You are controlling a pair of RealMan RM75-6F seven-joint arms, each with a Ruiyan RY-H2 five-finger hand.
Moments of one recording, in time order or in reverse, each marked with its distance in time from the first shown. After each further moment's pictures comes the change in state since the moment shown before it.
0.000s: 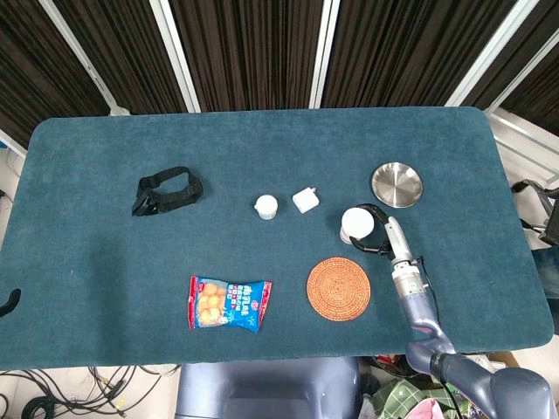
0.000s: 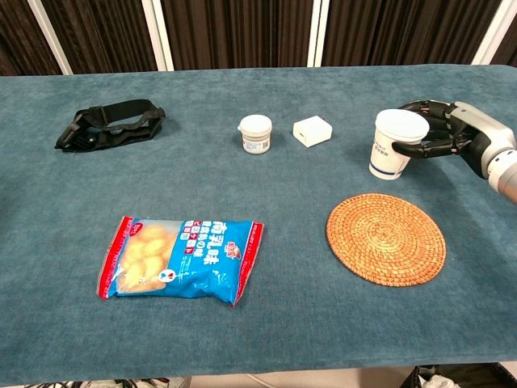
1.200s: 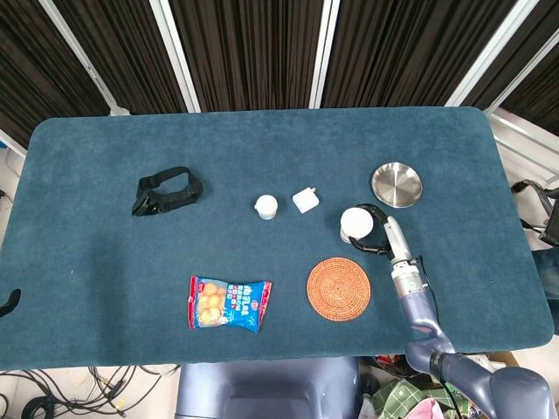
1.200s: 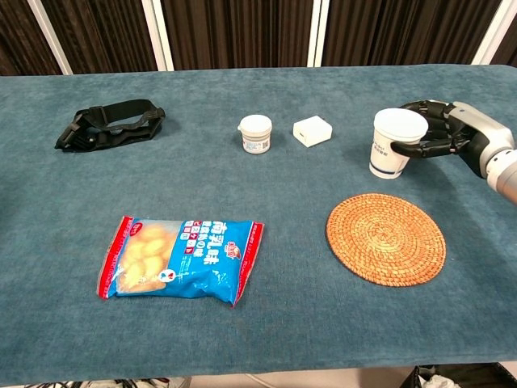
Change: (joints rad) left arm 0.001 0.001 0.001 -0.001 0.000 0.000 -0.001; right arm 0.003 0.001 -0.001 0.000 -0.003 -0.002 -0.001
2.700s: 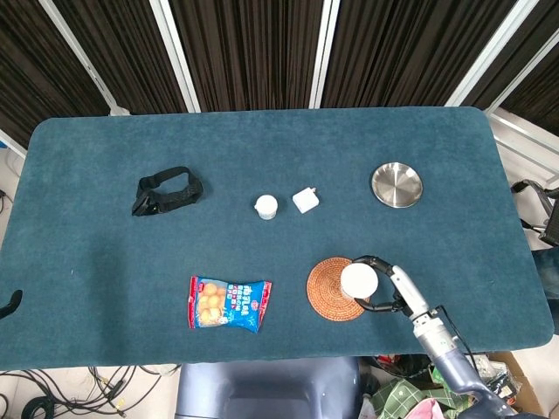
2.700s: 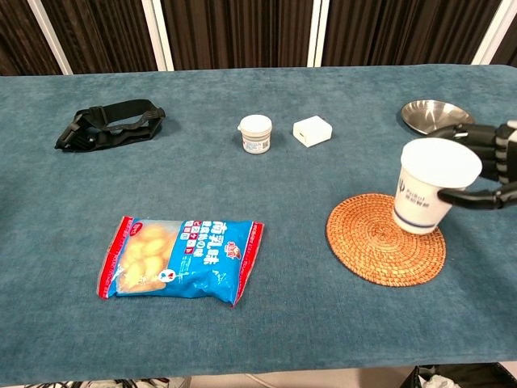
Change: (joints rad) left arm 0.002 -0.001 0.003 -0.006 0.002 0.001 0.001; right arm -0.197 0.402 -0.238 -0.670 -0.192 0.181 -0.107
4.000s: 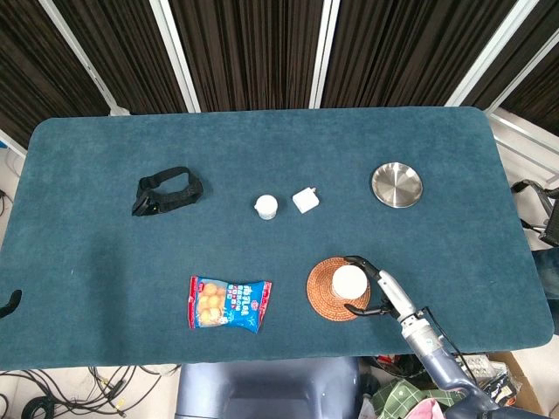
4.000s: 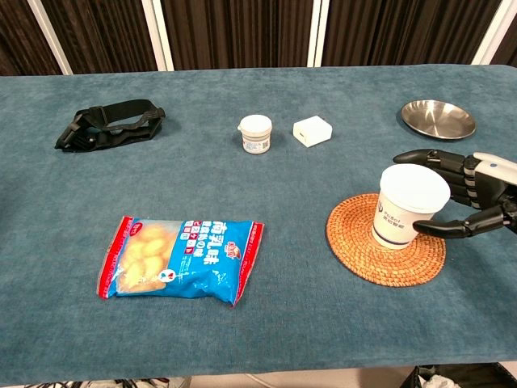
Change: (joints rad) left arm 0.000 0.002 -0.003 -0.003 -0.005 -0.001 -0.002; right arm 0.018 -0.101 -0.020 0.135 -0.020 -0.031 0.037
